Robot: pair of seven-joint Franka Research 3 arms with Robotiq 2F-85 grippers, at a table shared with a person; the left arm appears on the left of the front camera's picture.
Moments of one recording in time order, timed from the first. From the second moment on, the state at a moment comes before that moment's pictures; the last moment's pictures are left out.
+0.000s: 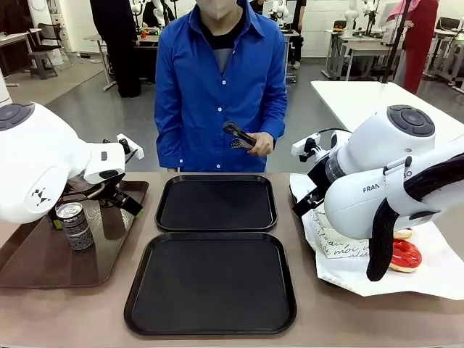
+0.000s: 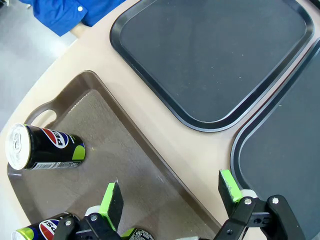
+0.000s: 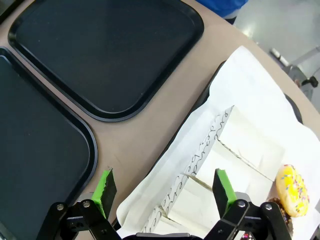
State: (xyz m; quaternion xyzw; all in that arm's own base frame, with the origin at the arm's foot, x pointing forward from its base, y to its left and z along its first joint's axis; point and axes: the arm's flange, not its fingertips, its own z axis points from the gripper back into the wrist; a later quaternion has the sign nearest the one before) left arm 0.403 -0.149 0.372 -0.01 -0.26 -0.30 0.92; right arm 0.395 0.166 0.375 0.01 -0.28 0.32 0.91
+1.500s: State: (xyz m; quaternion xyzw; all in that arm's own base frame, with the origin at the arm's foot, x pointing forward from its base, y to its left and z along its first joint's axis) left arm 0.304 -0.082 0.523 -0.03 -0.20 -0.34 0.92; right arm 0.326 0.083 0.506 -0.05 -0.22 0.40 0.89
